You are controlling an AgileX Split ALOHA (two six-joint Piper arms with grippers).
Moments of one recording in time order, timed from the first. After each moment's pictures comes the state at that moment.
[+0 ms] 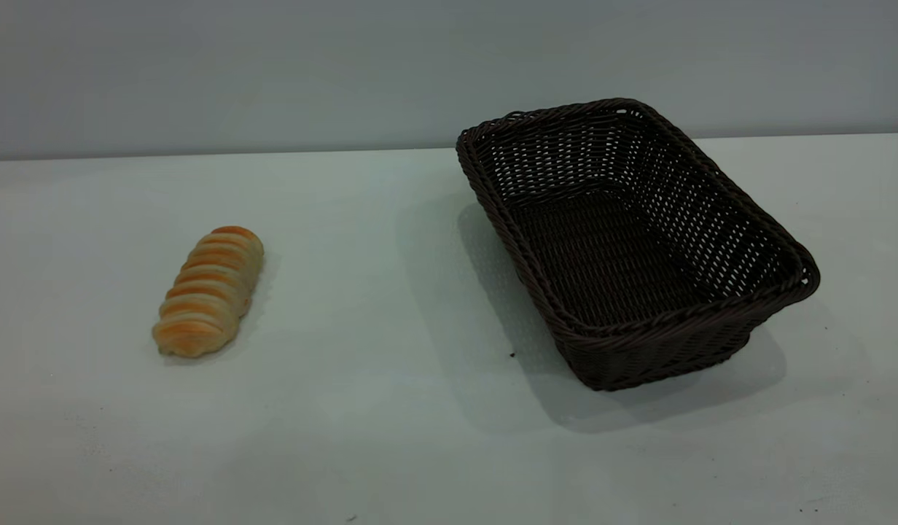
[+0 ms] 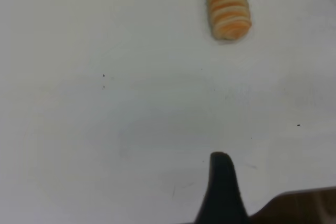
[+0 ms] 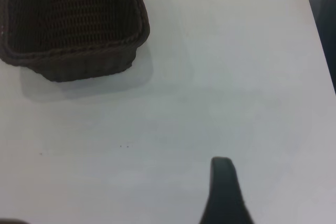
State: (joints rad) left arm 0.01 -0.02 -0.49 -0.04 1.13 0.08; right arm 0.01 -0.02 -0.47 0.01 1.13 -0.08
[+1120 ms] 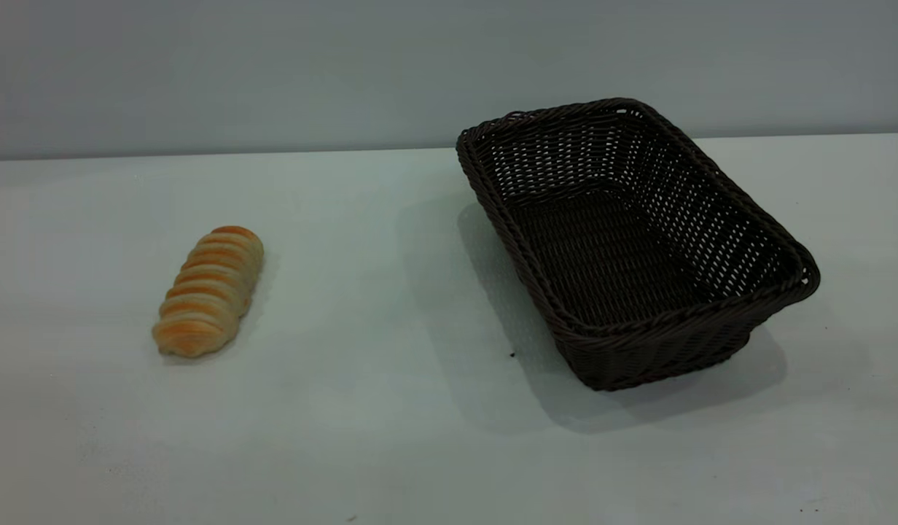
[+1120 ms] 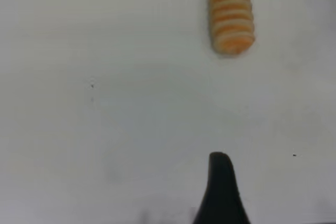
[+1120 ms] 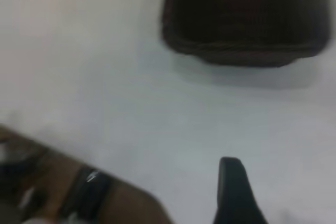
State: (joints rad) left arm 0.01 0.46 -0.53 -0.06 0.83 0.03; right arm 0.01 0.69 -0.50 0.59 0.85 -0.63
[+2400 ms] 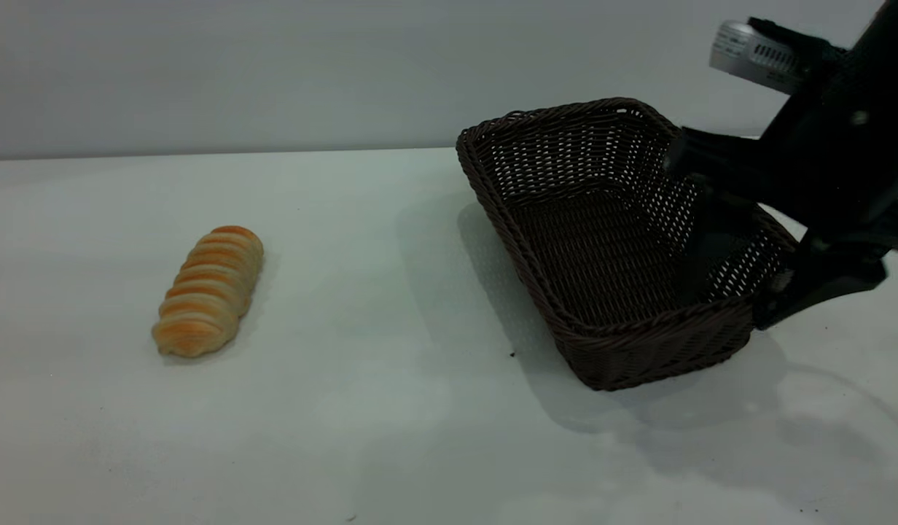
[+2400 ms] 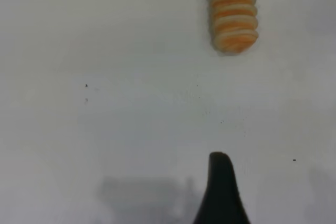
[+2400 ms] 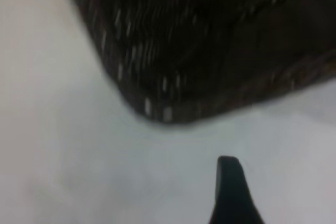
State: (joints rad) left arm 0.01 0.70 -0.63 -0.06 0.77 0.03; right arm 0.33 1.75 -0.88 0.49 0.50 0.19
